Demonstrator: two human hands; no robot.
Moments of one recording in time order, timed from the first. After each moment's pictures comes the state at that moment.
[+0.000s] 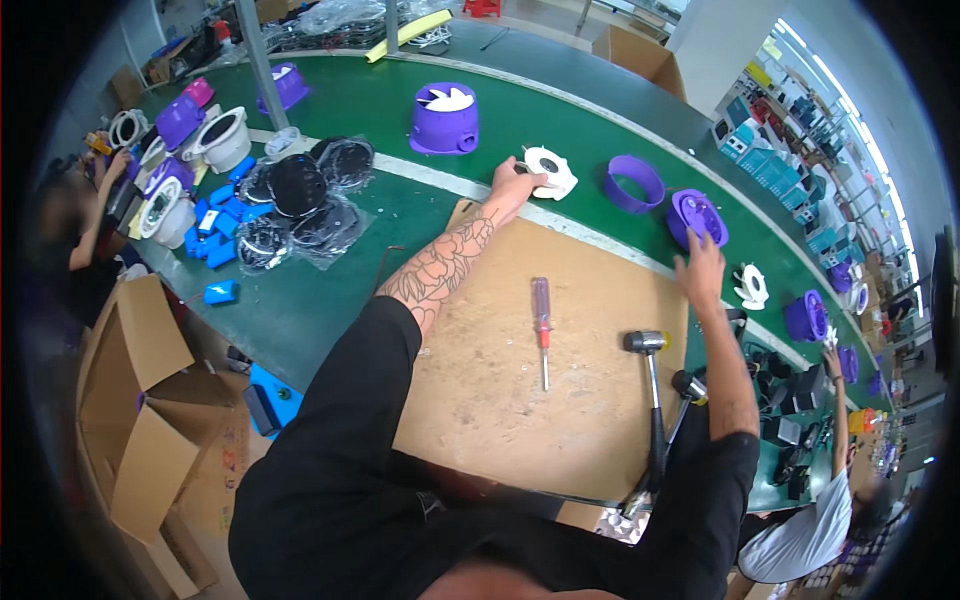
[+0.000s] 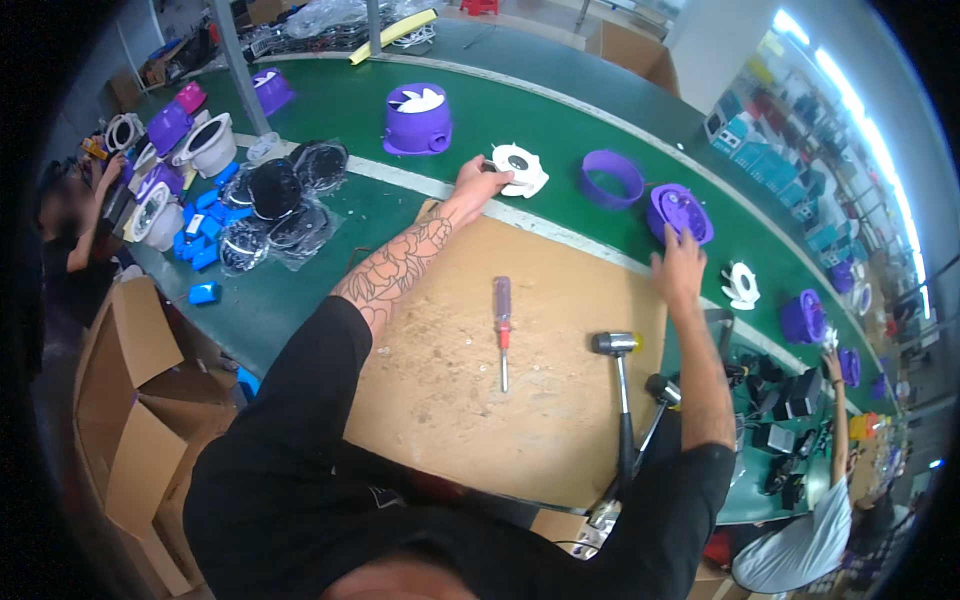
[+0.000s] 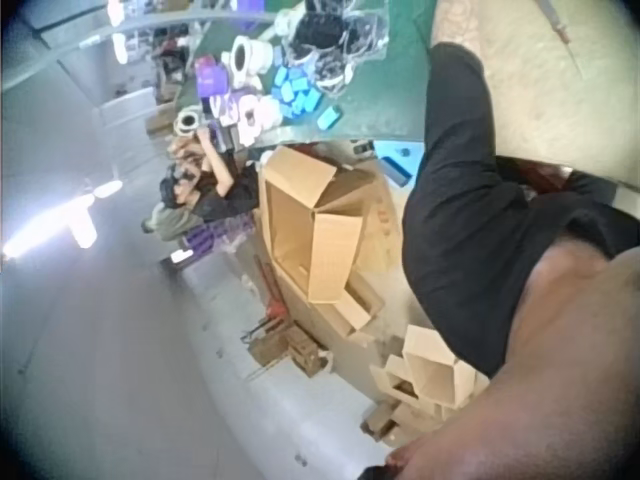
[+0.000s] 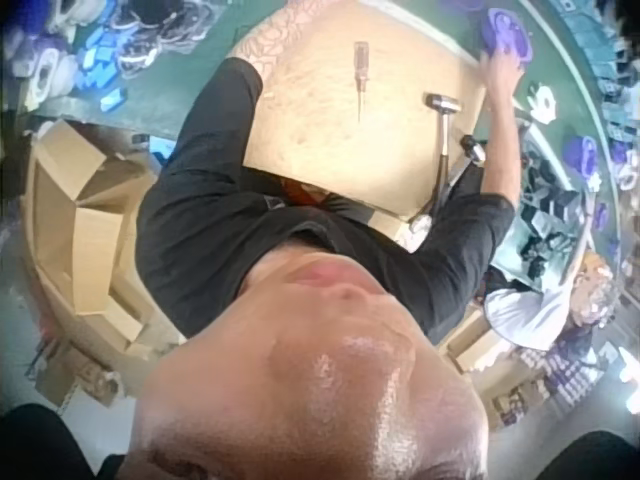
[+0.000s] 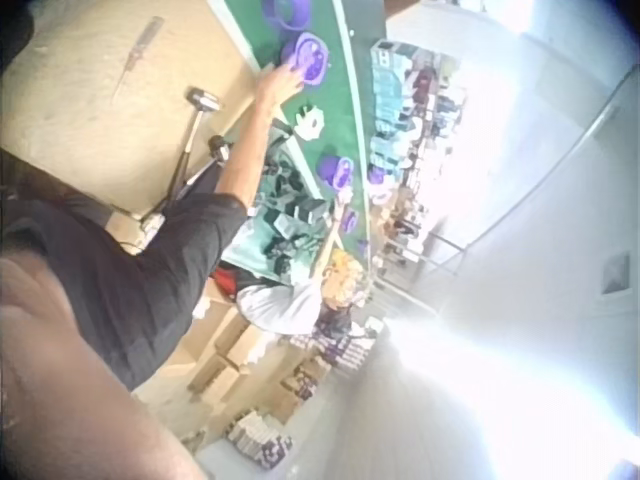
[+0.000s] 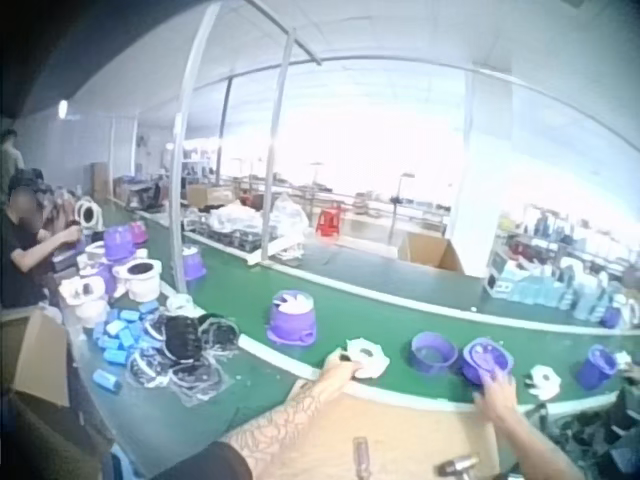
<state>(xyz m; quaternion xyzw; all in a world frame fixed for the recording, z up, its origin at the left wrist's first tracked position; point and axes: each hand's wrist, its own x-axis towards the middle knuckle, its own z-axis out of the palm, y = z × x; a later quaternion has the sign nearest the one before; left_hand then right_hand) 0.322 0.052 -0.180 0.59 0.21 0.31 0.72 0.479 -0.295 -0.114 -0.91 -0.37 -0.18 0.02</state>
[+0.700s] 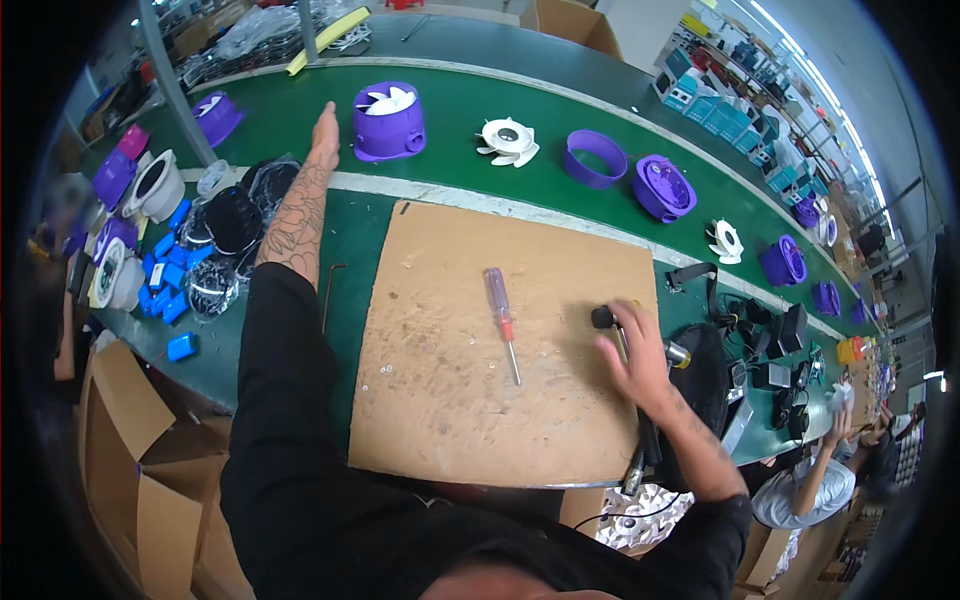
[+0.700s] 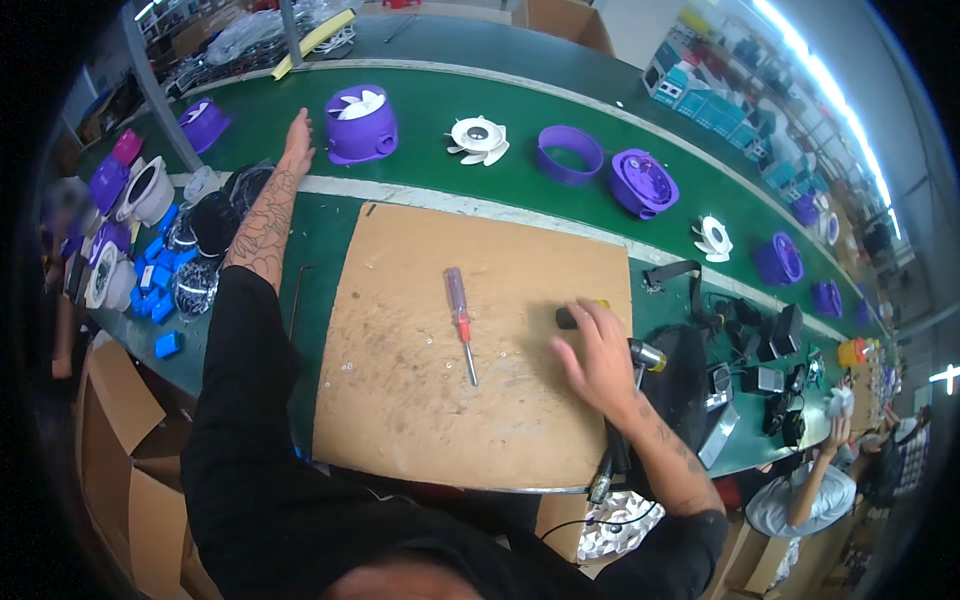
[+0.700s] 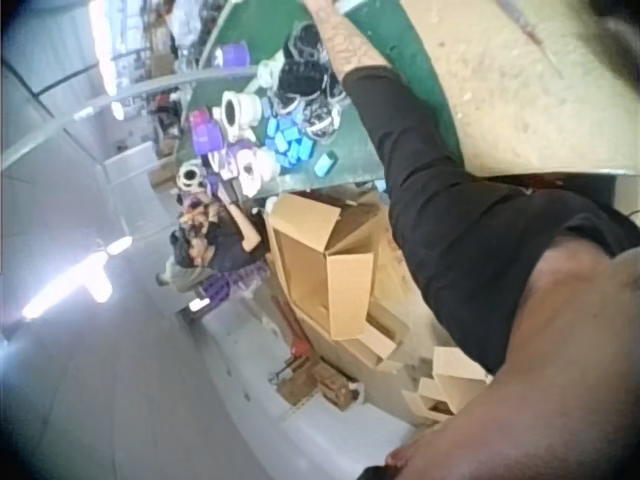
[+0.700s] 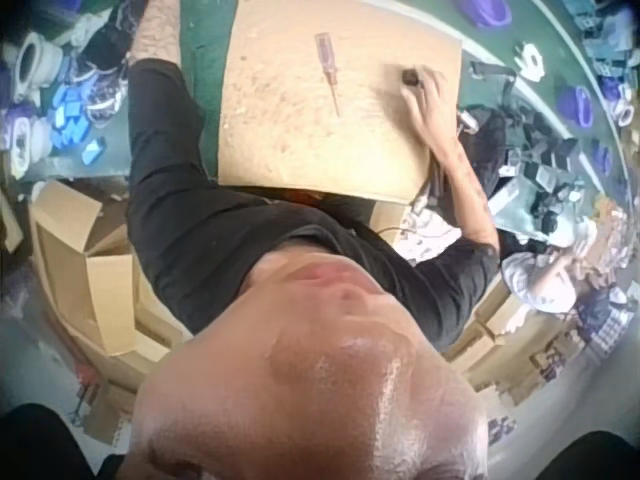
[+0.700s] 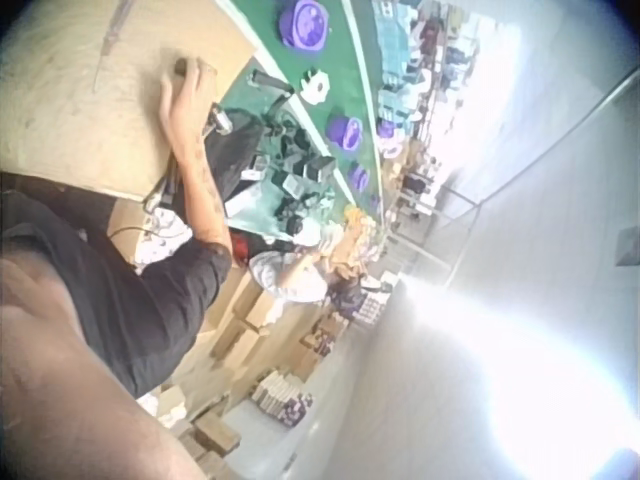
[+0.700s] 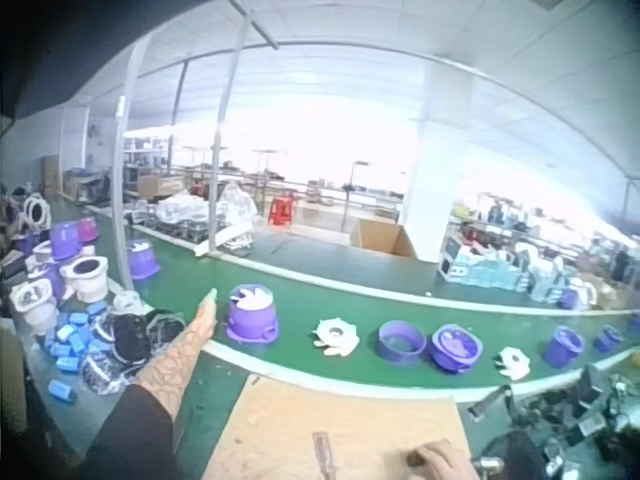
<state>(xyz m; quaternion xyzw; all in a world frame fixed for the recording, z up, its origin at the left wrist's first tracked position) 0.264 0.290 -0.157 0.54 0.38 0.34 0.67 0.274 -0.352 -0.090 -0.83 -0.50 -0.05 0.25</state>
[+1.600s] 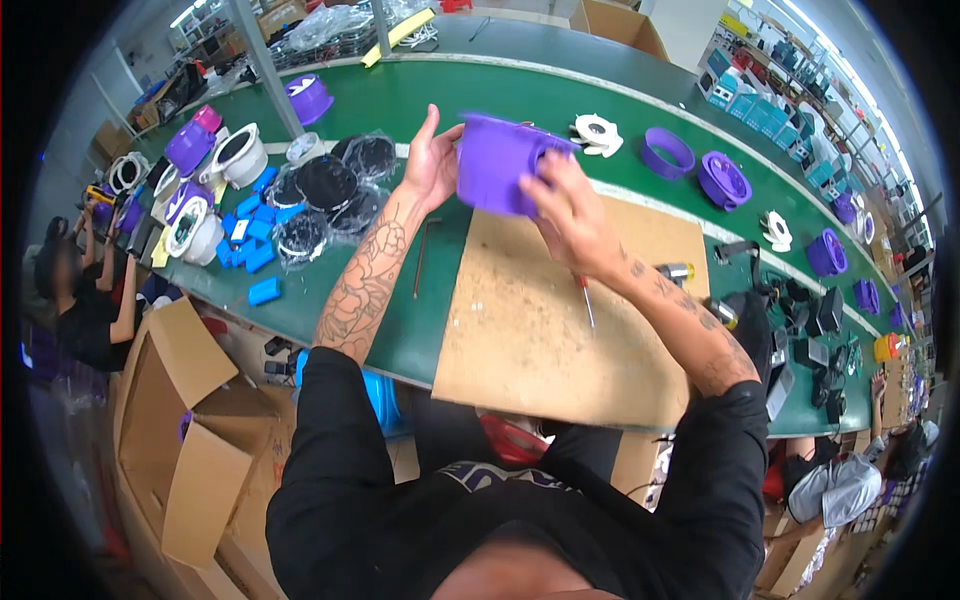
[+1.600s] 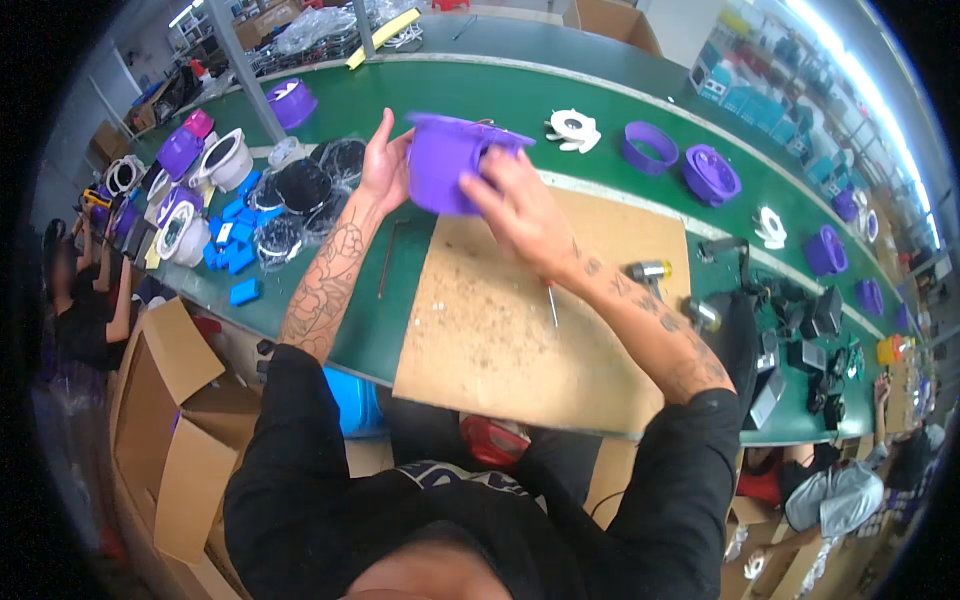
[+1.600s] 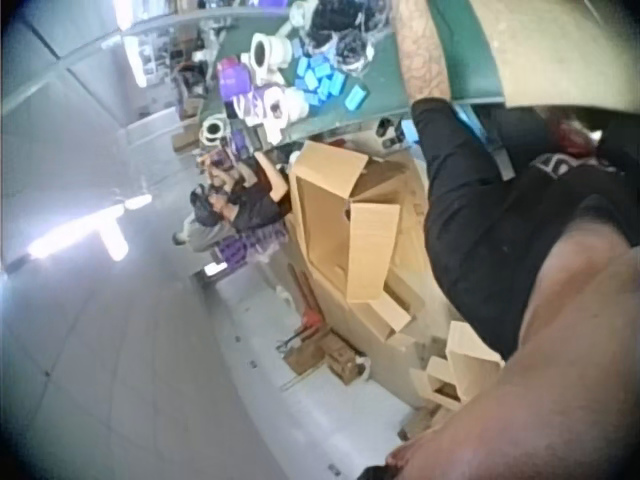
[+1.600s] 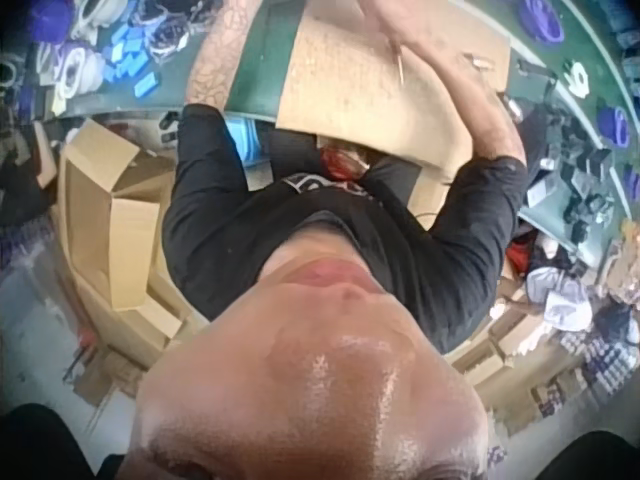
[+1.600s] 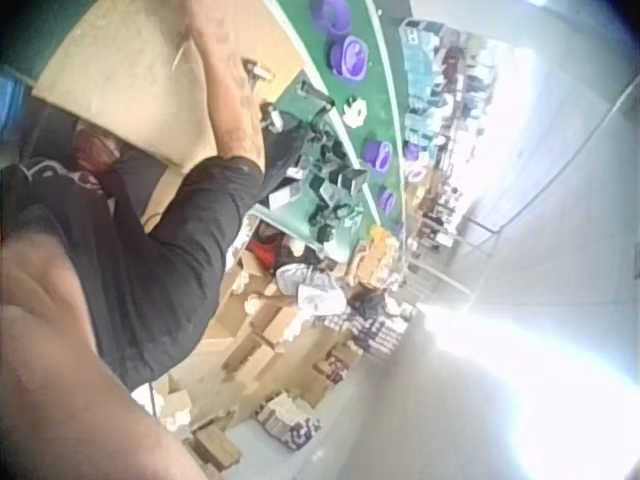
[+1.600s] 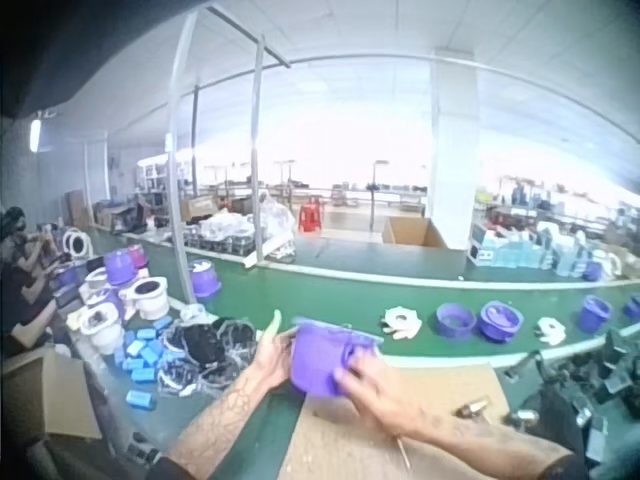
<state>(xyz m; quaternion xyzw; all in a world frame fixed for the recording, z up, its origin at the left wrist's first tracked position) 0.121 0.069 -0.055 0.43 0.08 0.17 0.88 0.228 -0.161 -0.056 -0.55 -0.71 -0.32 0.30</state>
